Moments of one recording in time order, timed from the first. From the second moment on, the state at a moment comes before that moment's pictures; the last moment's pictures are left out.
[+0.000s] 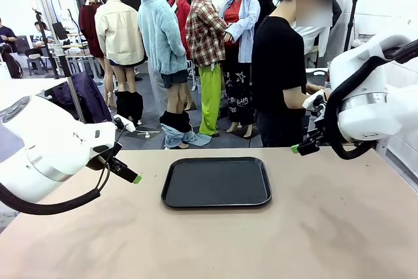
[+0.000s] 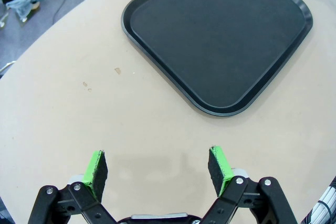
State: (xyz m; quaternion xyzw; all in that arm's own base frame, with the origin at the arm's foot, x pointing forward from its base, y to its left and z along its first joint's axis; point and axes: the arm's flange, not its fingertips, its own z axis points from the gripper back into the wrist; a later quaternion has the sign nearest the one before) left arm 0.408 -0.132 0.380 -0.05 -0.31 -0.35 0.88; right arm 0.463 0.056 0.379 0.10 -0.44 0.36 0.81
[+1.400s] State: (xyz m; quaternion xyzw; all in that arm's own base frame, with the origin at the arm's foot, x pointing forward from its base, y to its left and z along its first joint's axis) left arm 0.408 -0.132 0.380 -0.05 -0.31 -0.35 0.88; right arm 0.450 0.046 0.364 0.13 -0.45 0.35 0.81
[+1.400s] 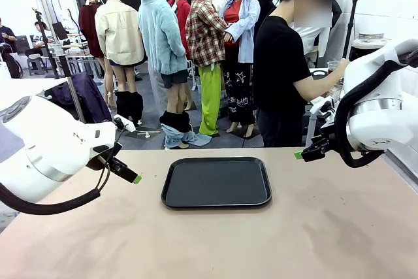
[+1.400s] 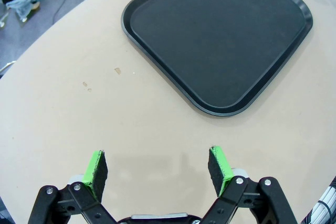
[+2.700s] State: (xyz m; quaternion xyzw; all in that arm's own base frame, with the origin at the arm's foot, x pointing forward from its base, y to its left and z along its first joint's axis) left arm 0.408 -0.132 0.380 -0.05 -0.31 -0.35 0.88; right arm 0.450 0.046 0.364 0.13 -0.45 0.35 0.81
